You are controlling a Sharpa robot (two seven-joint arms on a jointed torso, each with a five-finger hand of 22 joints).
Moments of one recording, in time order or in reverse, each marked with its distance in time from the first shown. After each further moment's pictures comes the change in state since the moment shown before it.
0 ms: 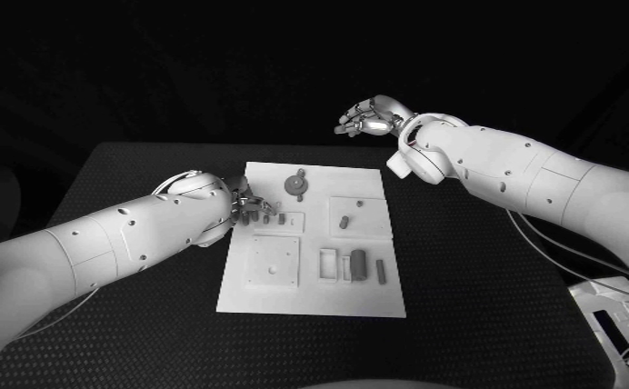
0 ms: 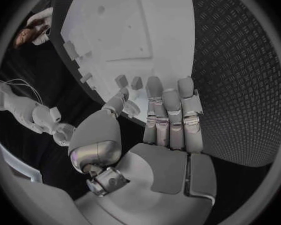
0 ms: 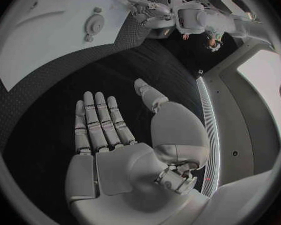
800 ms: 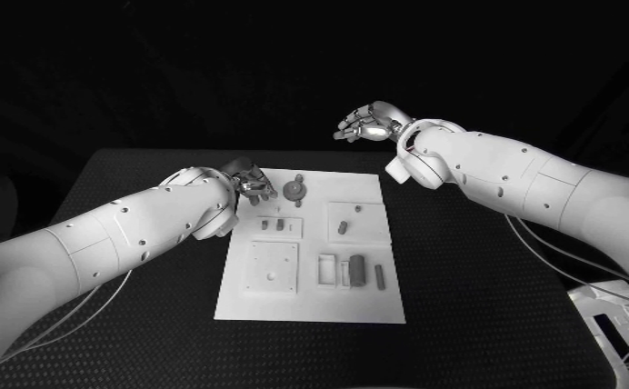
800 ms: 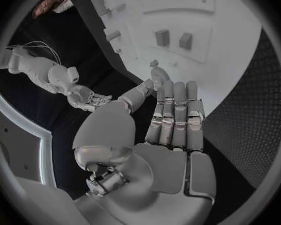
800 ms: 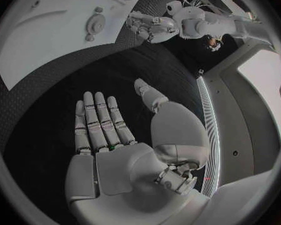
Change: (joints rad) left arm 0.008 0.027 0.039 -0.048 0.248 -0.172 0.257; left_hand 0.372 0.103 0.105 -0.089 0.000 -0.189 0.096 -0.104 -0.070 -0.271 0.134 -0.164 -0.107 -0.273 0.171 -0.210 -0.129 0.001 -0.269 0.161 -0.220 -0.072; right arm 0.000 -0.001 0.000 -0.004 0.000 0.000 0.000; right_hand 0.000 0.000 0.000 0.000 0.000 0.000 0.000 0.000 -0.001 0.004 0.004 -0.004 0.000 -0.003 0.003 0.000 -0.002 0.000 0.000 0.000 -0.004 0.002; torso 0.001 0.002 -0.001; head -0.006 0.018
